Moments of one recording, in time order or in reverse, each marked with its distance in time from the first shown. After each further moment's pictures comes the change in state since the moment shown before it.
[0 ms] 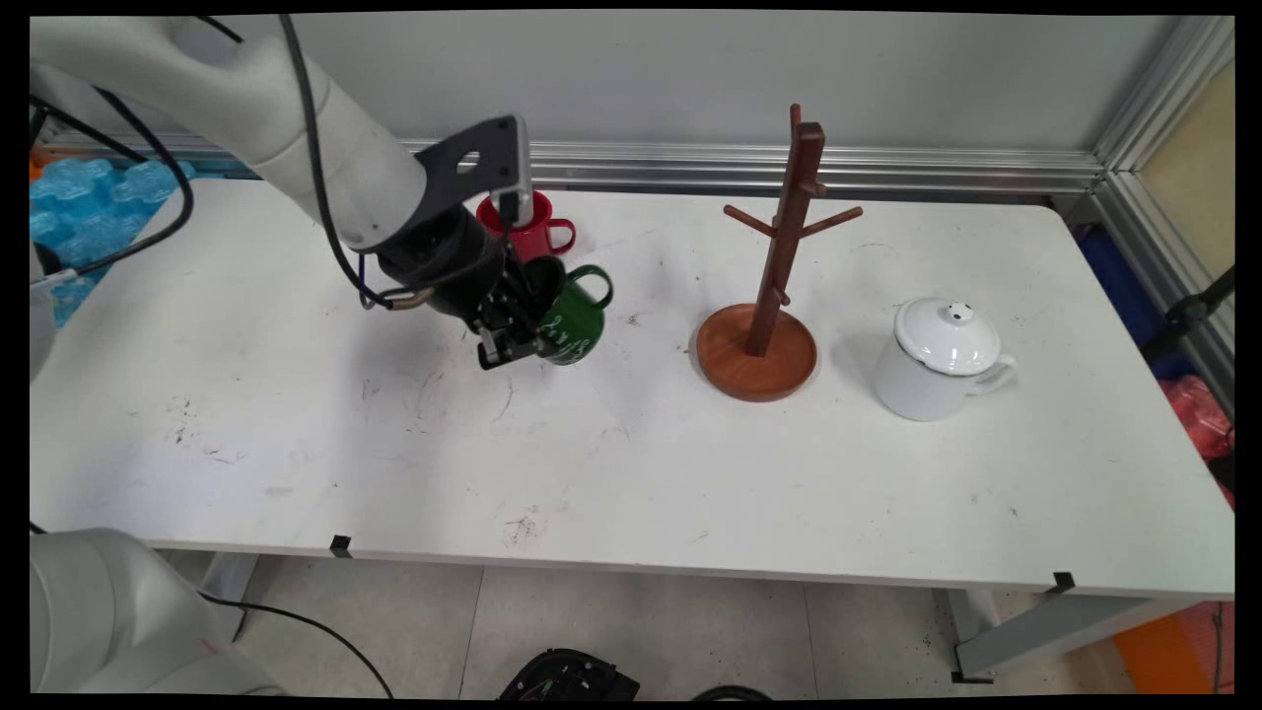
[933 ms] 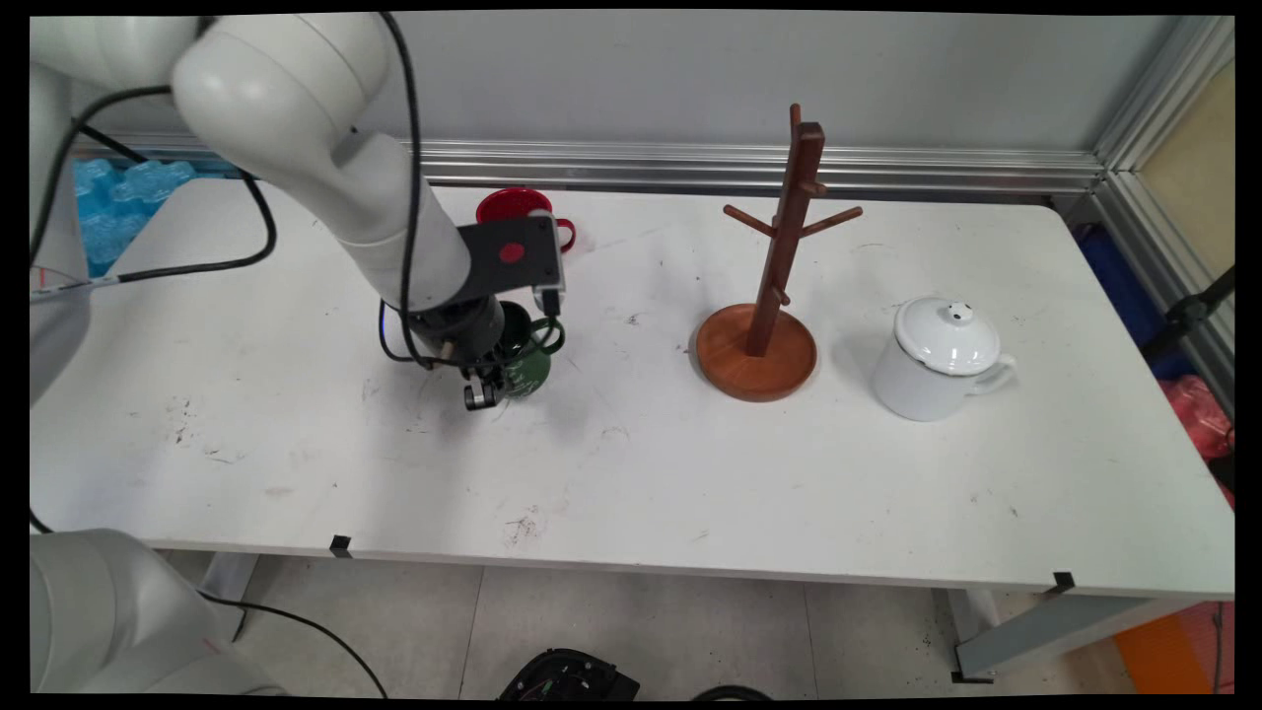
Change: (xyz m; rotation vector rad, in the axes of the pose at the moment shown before) arm 0.003 0.011 0.067 0.077 -0.315 -0.020
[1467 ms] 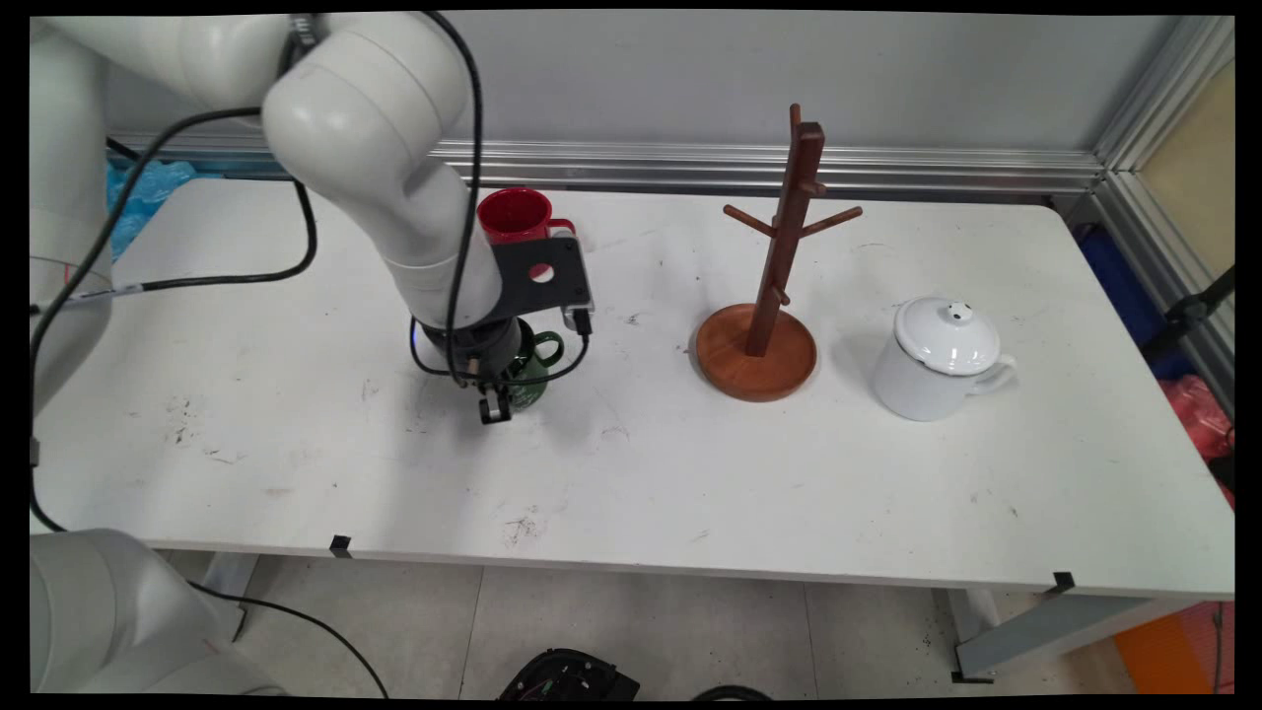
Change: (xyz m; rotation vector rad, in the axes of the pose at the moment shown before) arm 0.025 0.012 0.016 0.013 -0.095 -0.053
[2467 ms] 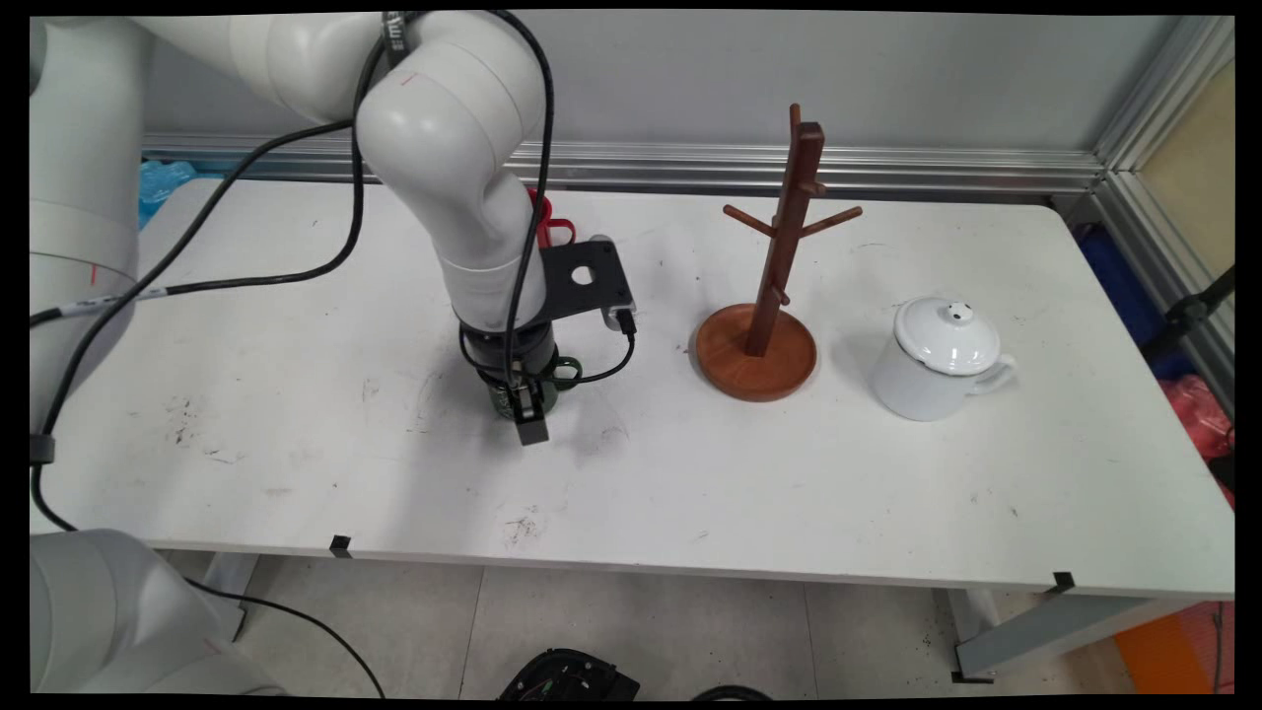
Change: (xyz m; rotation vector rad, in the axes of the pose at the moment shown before) arm 0.036 0.005 0.007 -0.006 -0.042 -0.053
